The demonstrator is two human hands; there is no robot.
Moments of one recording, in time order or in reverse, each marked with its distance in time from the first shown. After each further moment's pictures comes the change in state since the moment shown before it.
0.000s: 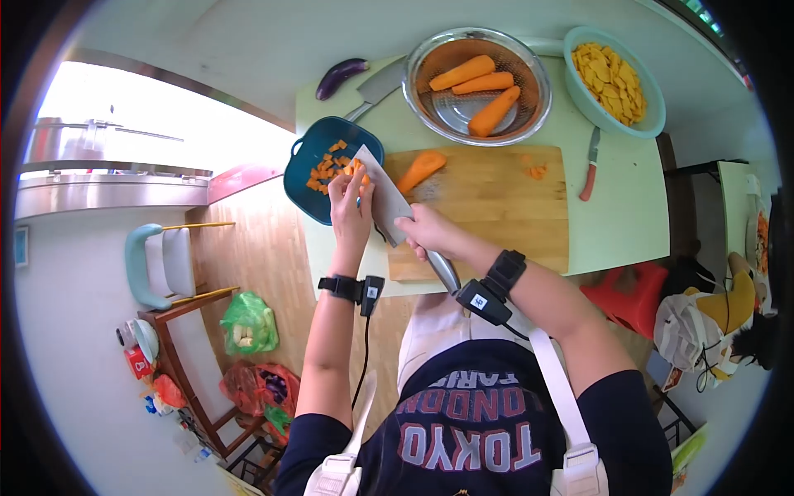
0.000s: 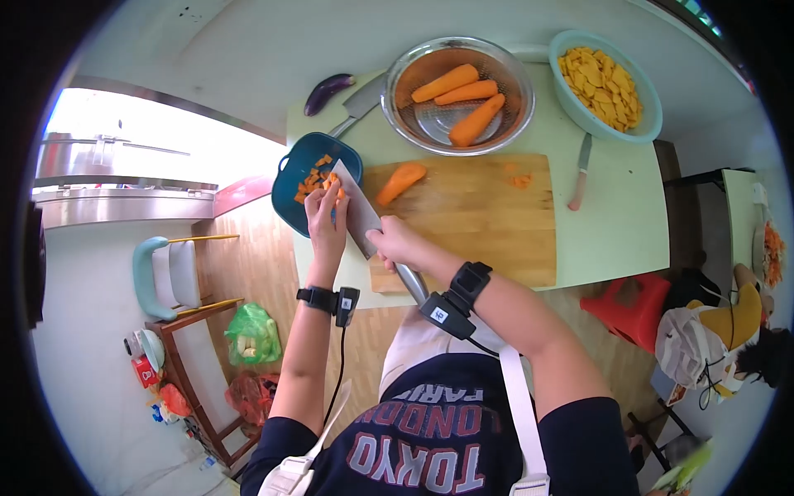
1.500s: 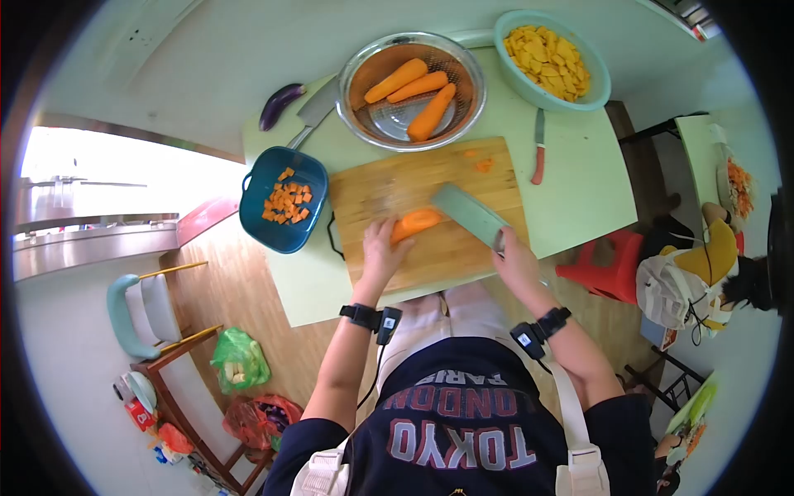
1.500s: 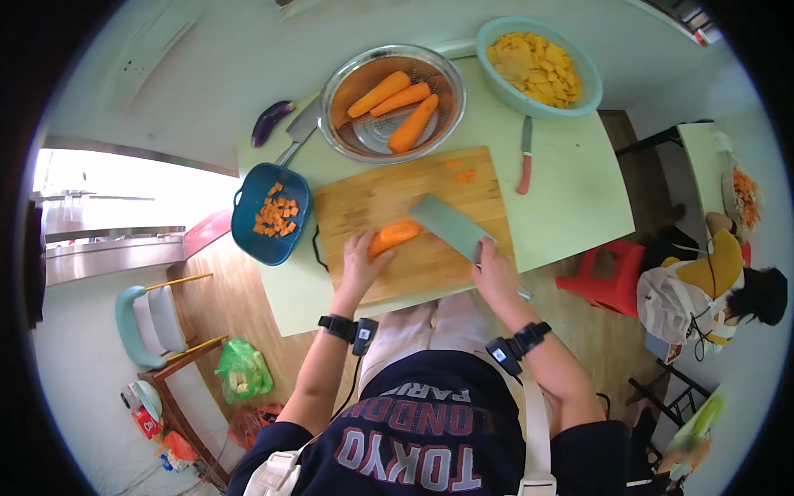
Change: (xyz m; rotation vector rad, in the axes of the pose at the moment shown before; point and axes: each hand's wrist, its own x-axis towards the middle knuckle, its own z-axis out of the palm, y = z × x) left_hand -0.081 0.040 0.082 -0.133 -0.484 0.017; right_hand -0.143 0.123 -0.111 -0.929 0.892 0.016
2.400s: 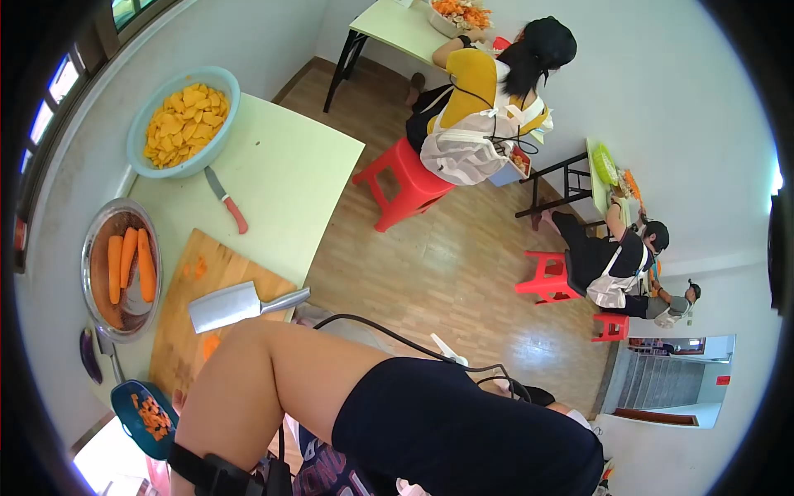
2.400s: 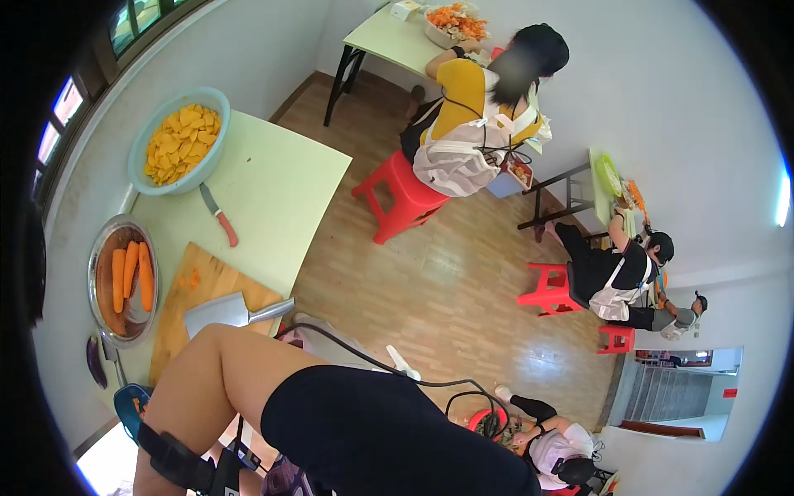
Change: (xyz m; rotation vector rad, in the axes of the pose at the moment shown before) left_hand -0.004 -0.056 0.011 -0.255 0.150 -0.286; right_hand -0.026 -0.283 -0.090 0.326 -0.342 -1.318
